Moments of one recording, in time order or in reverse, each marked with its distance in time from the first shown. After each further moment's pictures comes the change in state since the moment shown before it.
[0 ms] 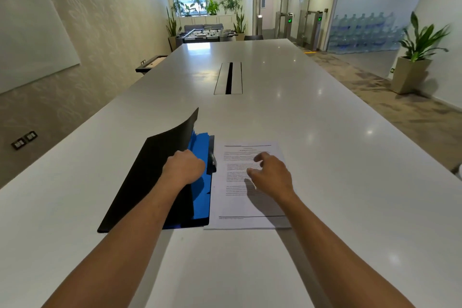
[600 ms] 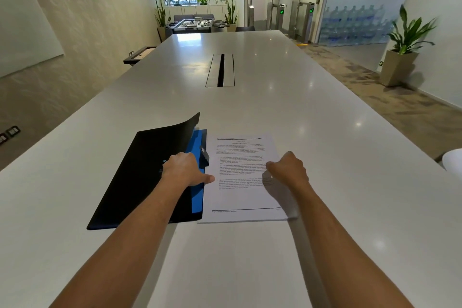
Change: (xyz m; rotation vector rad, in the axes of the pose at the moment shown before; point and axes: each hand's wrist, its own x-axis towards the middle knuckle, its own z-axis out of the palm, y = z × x) left_hand 0.001 0.010 0.027 0.275 -0.093 0.069; right_hand 0.004 0.032 -0.031 0.063 -0.038 0.371
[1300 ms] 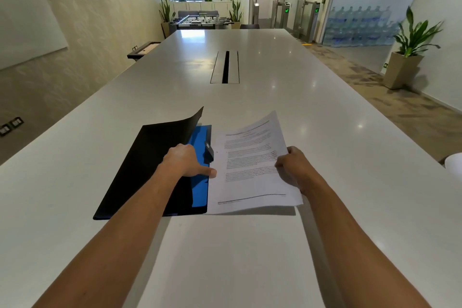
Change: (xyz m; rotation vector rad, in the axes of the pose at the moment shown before) left_hand -0.001 -0.017 -0.013 -0.181 -0.068 0.021; right_hand 0.006 0.005 -0.007 0.577 -0.238 0.005
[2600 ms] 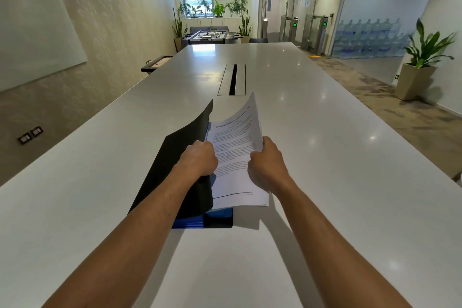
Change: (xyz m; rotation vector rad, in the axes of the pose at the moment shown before) left_hand -0.019 0.033 -0.027 -0.104 0.111 0.133; right_hand -0.034 -0.043 0.059 -0.201 0.036 -0.366
